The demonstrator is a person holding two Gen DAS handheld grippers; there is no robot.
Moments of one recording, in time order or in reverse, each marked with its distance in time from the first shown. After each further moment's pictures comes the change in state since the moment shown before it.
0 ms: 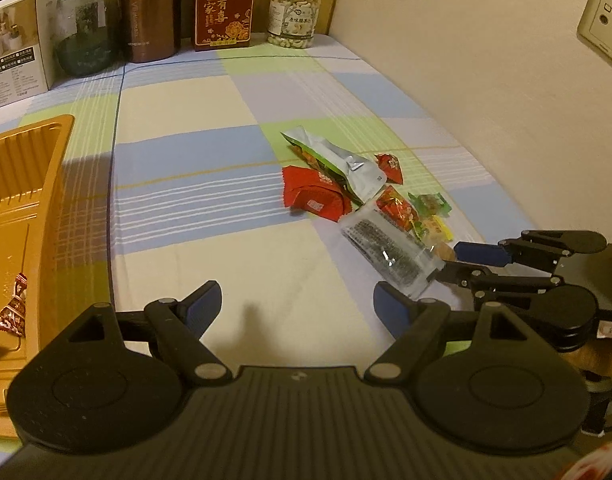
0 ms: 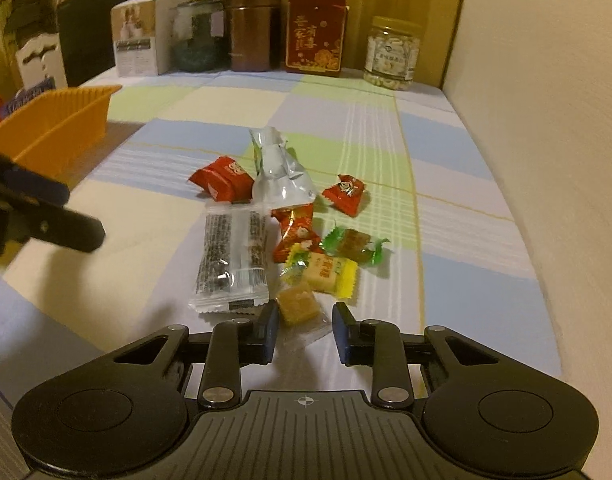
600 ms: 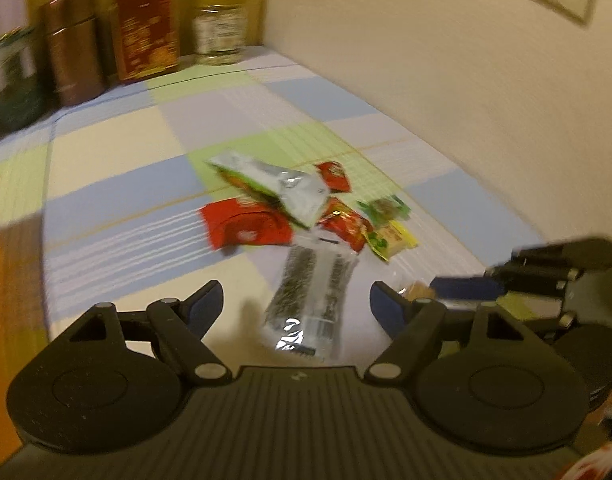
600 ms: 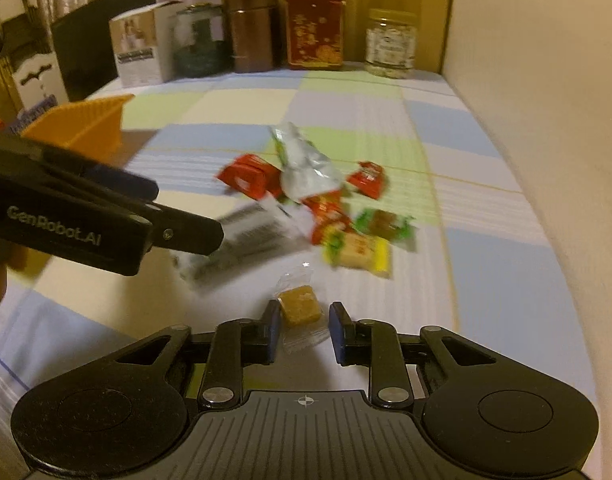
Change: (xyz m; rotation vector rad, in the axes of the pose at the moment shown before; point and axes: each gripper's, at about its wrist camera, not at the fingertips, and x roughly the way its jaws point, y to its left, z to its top) left arm 0.035 -0.036 0.009 0.205 -0.040 -0.093; right arm -0.014 0.014 -0.013 0.022 0.010 -0.009
